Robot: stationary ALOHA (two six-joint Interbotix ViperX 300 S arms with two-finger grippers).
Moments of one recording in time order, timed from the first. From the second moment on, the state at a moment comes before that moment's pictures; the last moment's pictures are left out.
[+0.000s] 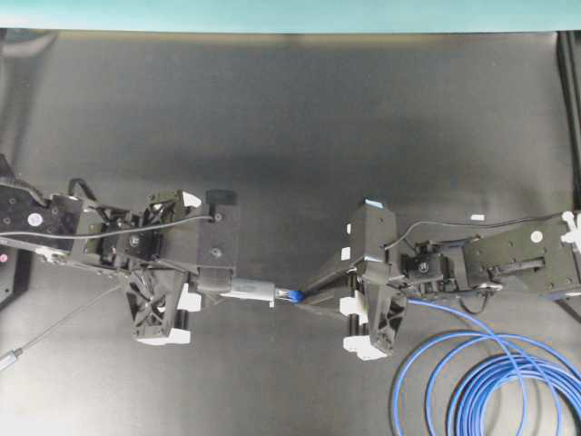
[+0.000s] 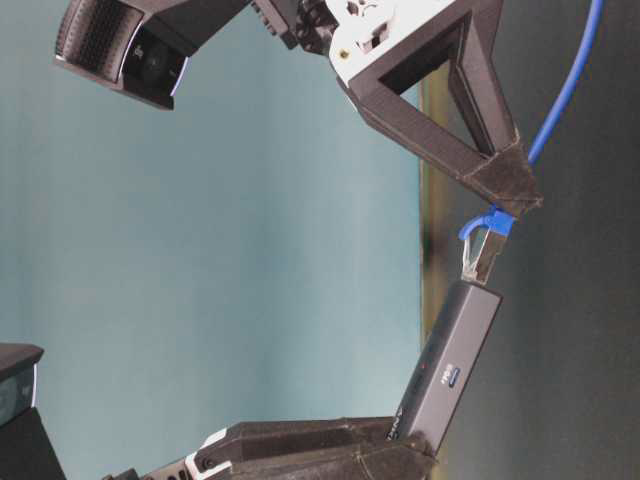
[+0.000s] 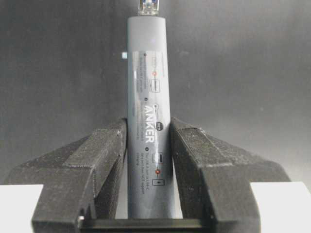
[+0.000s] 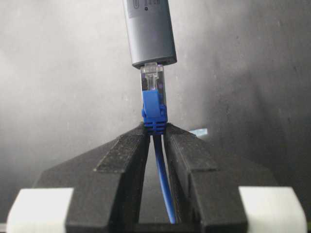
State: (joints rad) left arm -0.13 -0.20 0.57 0.04 0.47 -0.13; right arm 0.20 0.01 0.78 0.12 -0.30 0.23
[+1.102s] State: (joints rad) left arm -0.14 -0.10 0.43 0.04 0.59 -0.04; right arm 0.21 0.03 0.75 0.13 -0.22 0.23
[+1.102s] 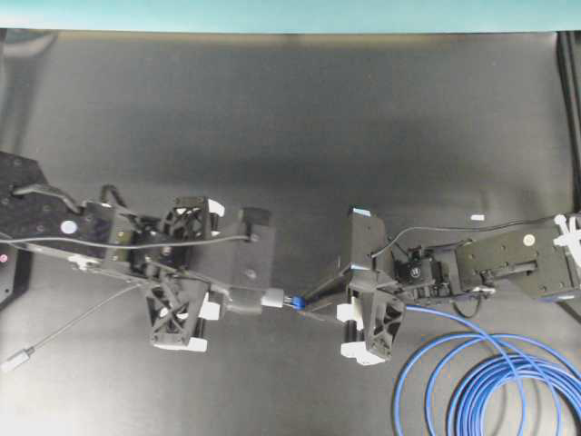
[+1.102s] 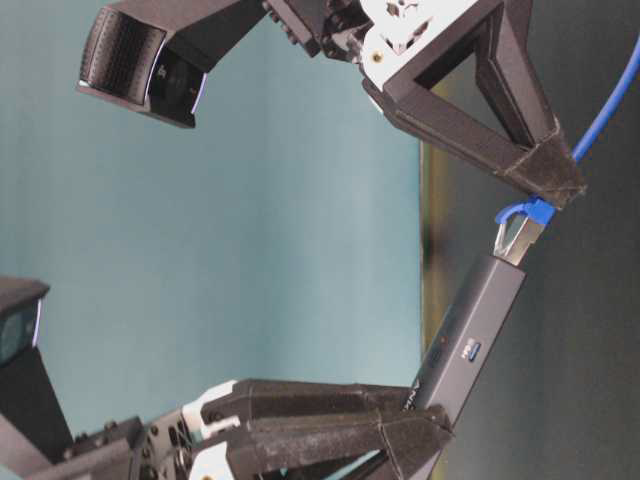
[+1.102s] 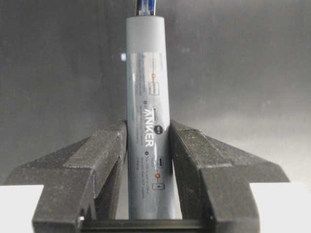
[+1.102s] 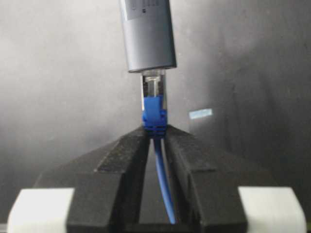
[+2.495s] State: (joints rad) left arm -0.15 -0.03 0.48 0.04 0.49 0.02; right arm 0.20 -0.03 0.85 0.11 -0.26 0.20
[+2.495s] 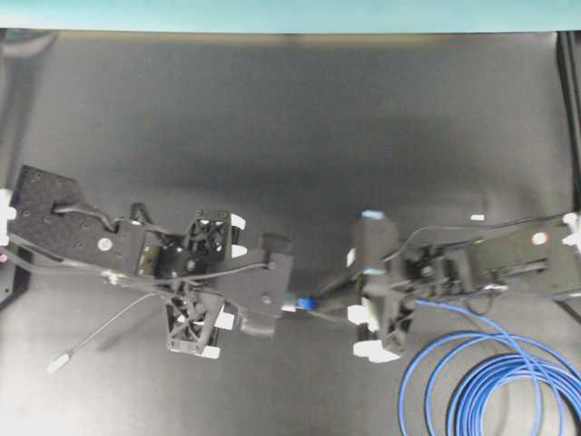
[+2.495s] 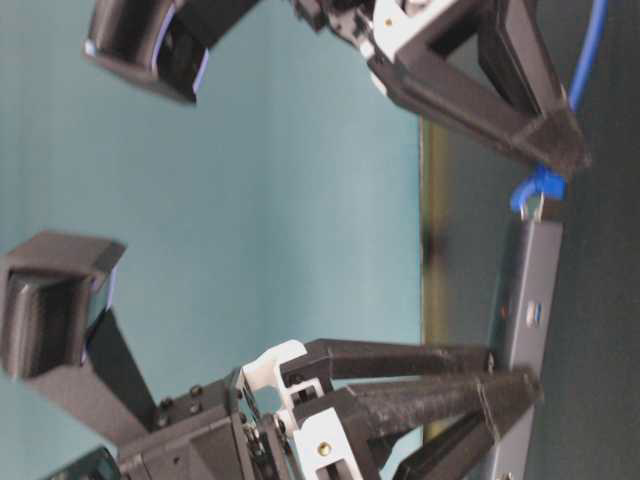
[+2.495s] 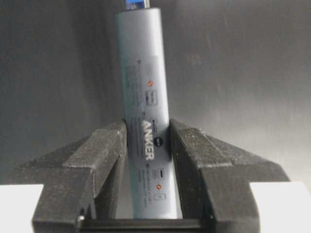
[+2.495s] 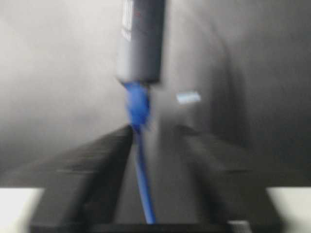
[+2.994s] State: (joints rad) left arm -0.16 -0.06 0.55 0.04 0.43 -0.04; right arm 0.24 -0.16 1.00 0.12 -0.33 0.23
